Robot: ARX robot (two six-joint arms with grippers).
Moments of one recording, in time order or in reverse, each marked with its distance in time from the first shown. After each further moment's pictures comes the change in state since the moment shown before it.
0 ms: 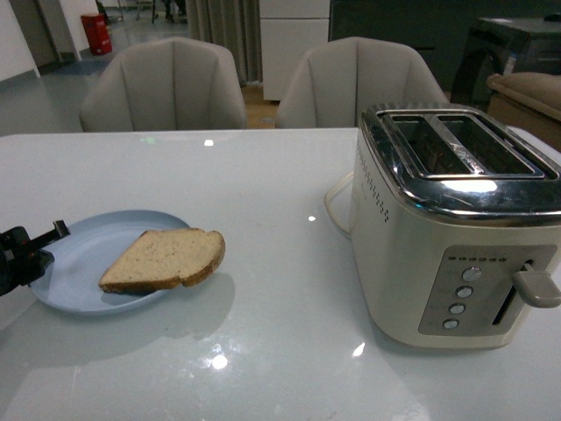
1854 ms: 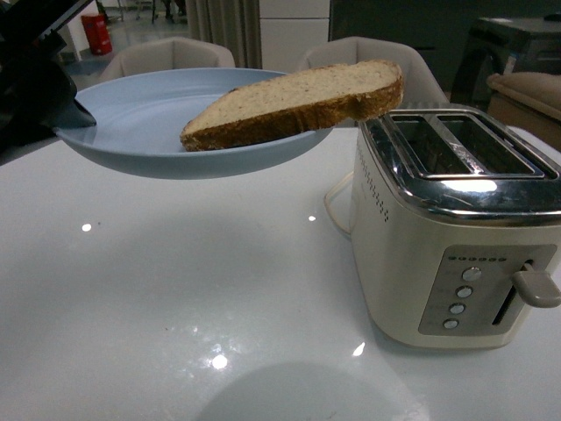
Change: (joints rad) left arm -0.464 -0.807 -0.046 -0.672 -0.272 -0.433; right arm 0.000 0.000 0.000 0.000 0.000 0.000
